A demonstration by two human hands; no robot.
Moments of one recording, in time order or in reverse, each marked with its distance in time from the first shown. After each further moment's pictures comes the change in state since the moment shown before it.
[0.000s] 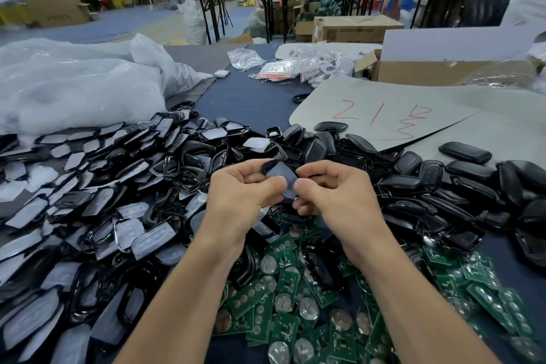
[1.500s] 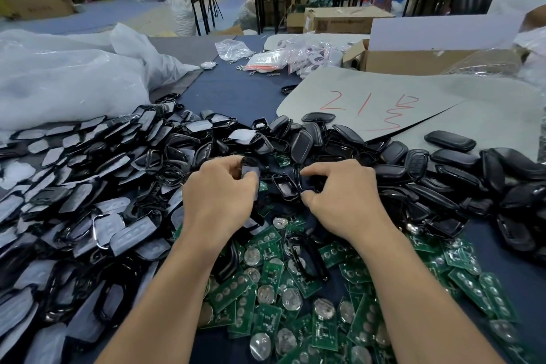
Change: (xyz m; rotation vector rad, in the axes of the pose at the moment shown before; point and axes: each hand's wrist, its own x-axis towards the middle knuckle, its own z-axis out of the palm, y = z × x) left_hand 0.005 -0.007 0.000 0.959 0.291 0.185; right_hand 0.008 -0.004 -0.025 -1.047 0.000 -0.105
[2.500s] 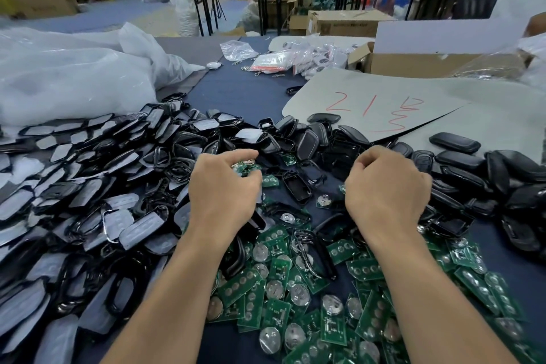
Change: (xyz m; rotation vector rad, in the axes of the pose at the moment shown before) left_hand 0.002 -0.003 -0.006 -0.156 -0.025 0.001; right_hand 0.000 0.008 -0.006 -0.078 0.442 0.350
